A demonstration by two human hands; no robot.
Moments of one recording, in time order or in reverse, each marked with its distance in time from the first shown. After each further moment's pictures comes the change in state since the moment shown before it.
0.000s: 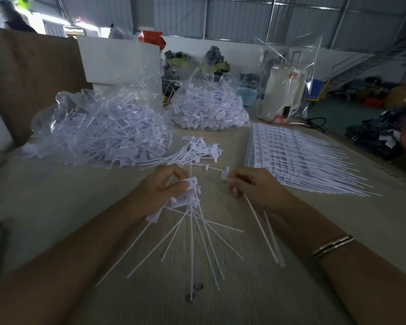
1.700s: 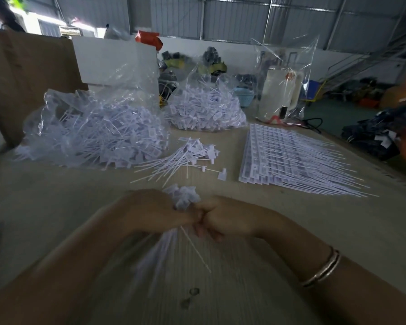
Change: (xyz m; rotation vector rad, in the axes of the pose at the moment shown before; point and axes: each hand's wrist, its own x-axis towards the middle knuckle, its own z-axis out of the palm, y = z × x) left_hand -0.008 0.051 -0.004 0.935 -0.502 -0.466; right_hand -0.012 -0.062 0.030 0.050 -0.581 0.142
